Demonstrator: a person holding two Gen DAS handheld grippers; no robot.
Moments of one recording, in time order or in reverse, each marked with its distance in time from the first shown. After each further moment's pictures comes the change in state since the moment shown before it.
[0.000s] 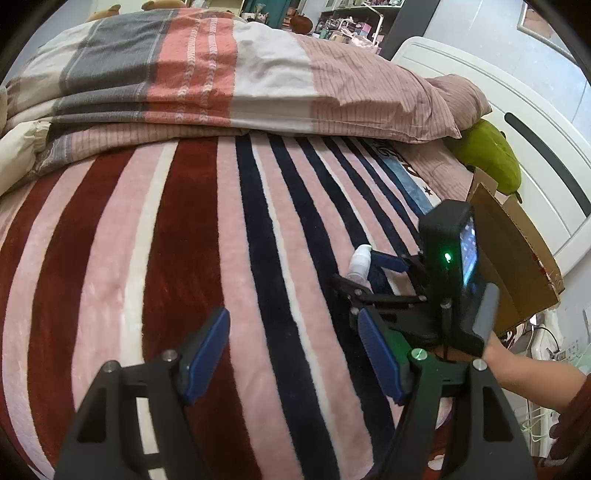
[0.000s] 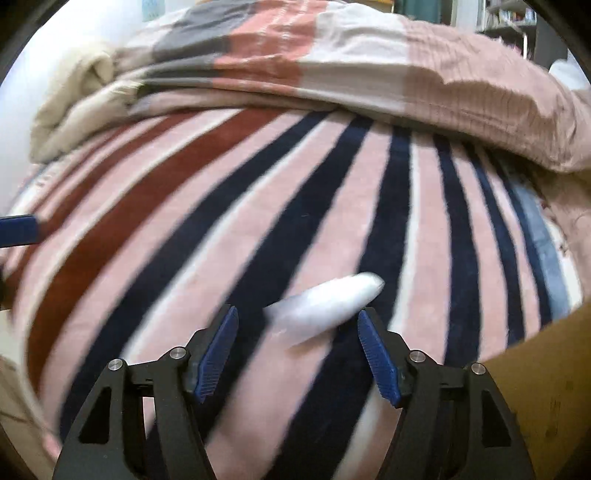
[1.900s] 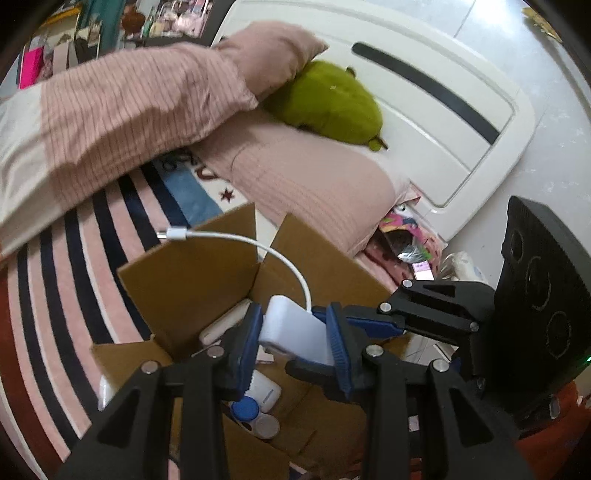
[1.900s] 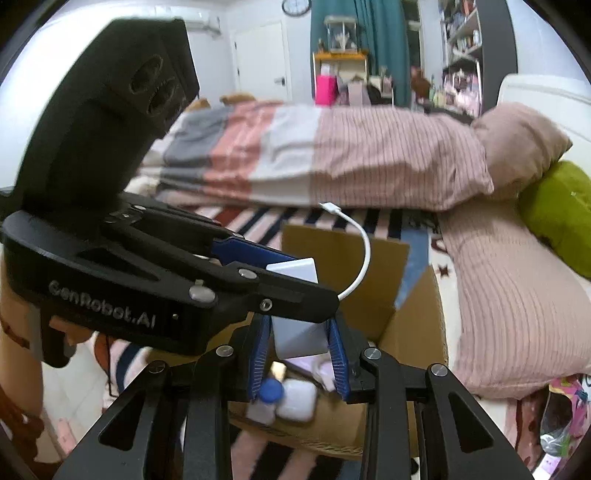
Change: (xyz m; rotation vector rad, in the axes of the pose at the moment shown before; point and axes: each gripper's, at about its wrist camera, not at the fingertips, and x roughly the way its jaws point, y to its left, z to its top) left arm 0.049 -0.276 0.104 0.364 0.160 -0.372; right arm -0.236 -0.138 -0.038 0.067 -0.208 0.087
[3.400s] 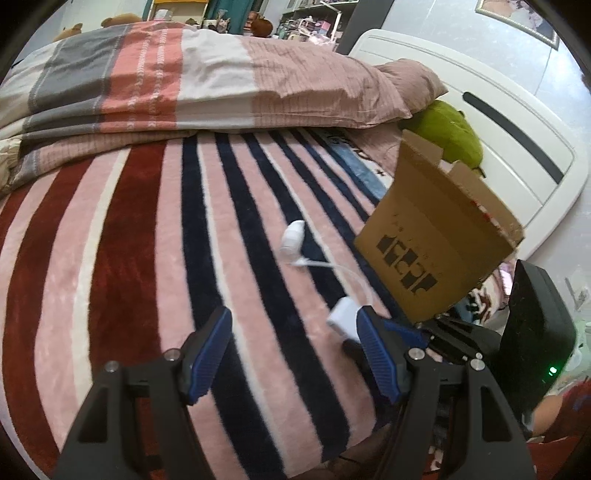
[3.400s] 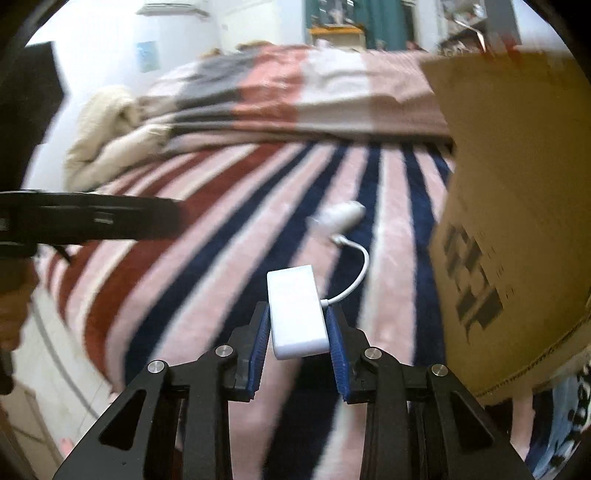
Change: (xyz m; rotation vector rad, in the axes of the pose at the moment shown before) left arm -0.099 0.127 -0.213 -0.259 -0.173 0.271; right arm 0.118 0.153 -0.098 0.051 0.018 -0.010
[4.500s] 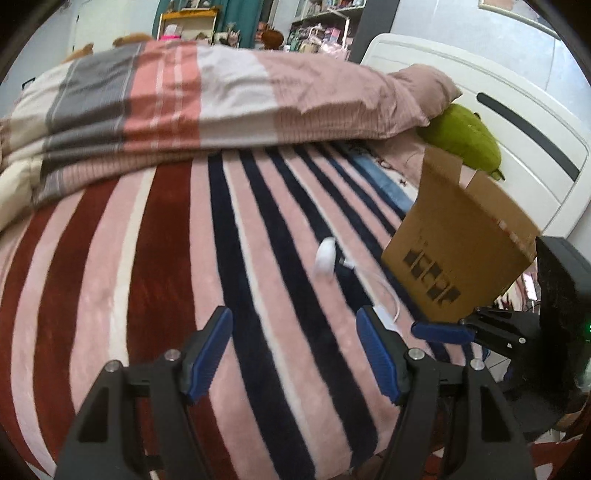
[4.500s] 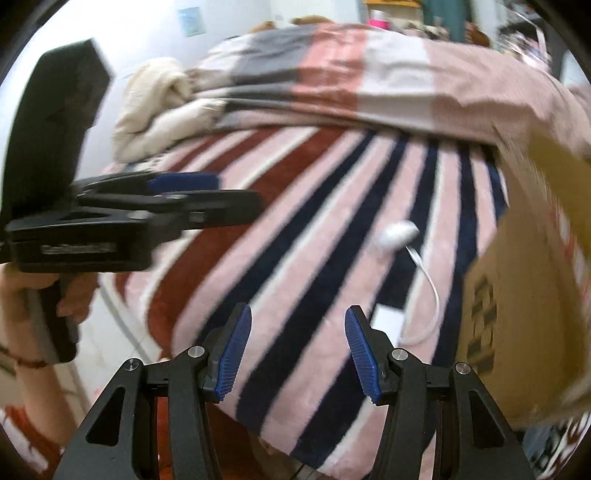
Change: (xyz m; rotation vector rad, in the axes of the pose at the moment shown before) left arm -0.008 0.011 0.007 0.020 -0.027 0.126; right arm -0.012 0.008 0.038 -0.059 0.183 0.140
